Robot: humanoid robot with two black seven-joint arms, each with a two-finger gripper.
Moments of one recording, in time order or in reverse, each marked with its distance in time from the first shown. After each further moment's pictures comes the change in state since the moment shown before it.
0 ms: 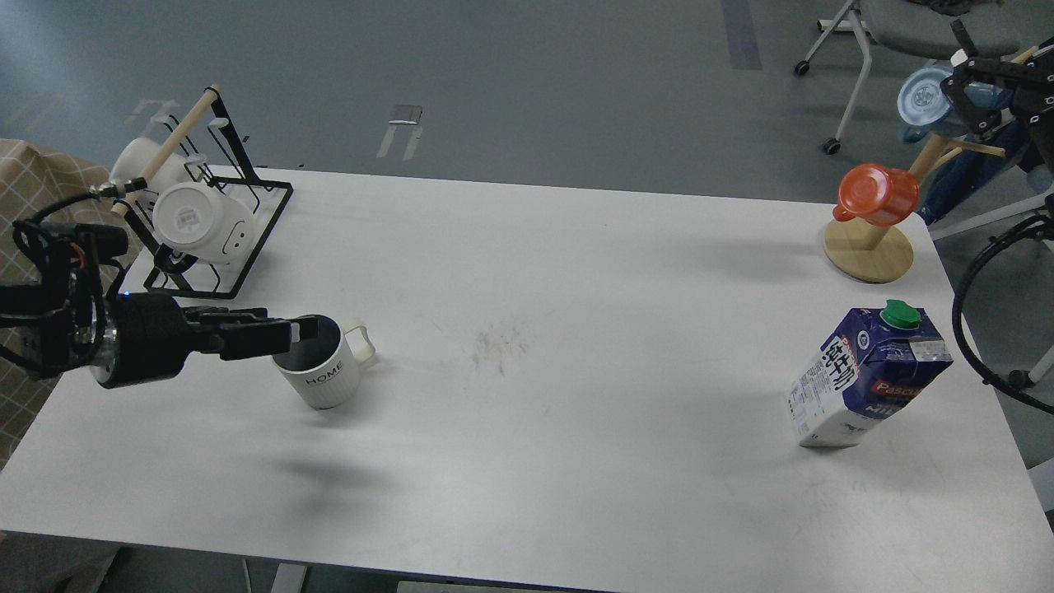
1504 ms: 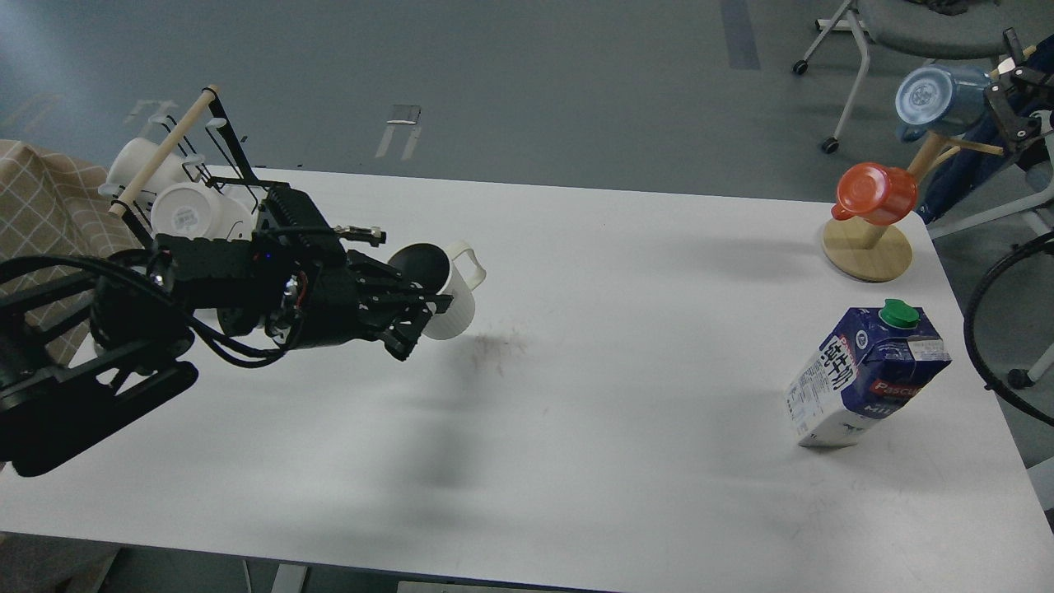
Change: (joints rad) left arm -0.356 -0.454 0.190 0.009 0.566 -0.068 0.011; right arm -0.054 0.042 0.136 -0.042 0.017 0.000 0.001
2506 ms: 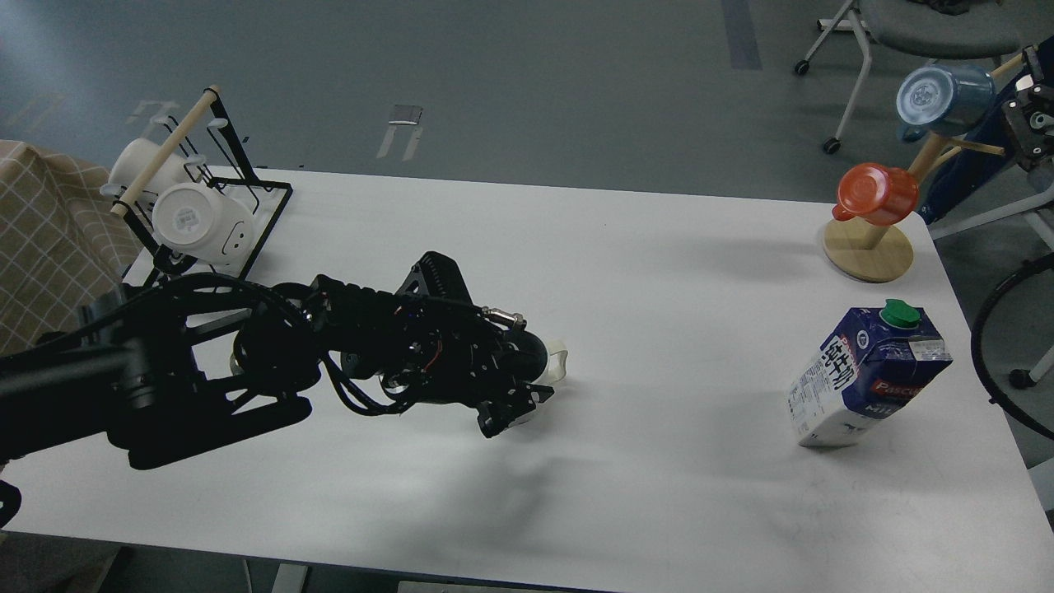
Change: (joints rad) left arm -0.189 -0.147 0.288 0.020 -0.096 0.000 0.062; right arm -0.060 -0.002 0.047 0.017 0.042 0.000 -0.008
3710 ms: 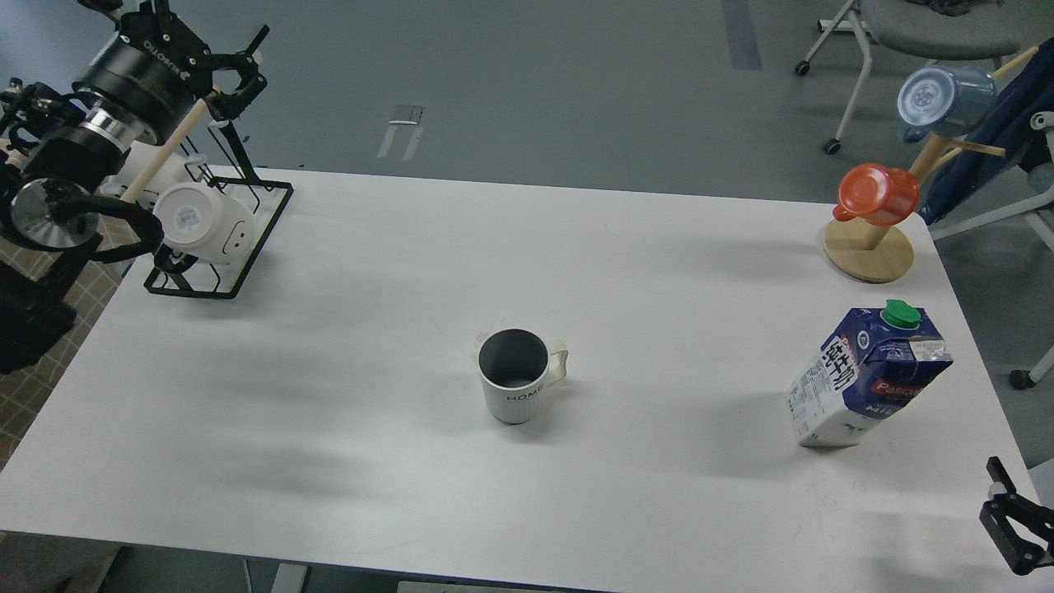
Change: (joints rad) left arm 0.130 0.042 -0.619 0.776 -2.049 0.000 0.007; right arm -1.061 0.090 0.130 0.421 0.264 0.000 -0.113
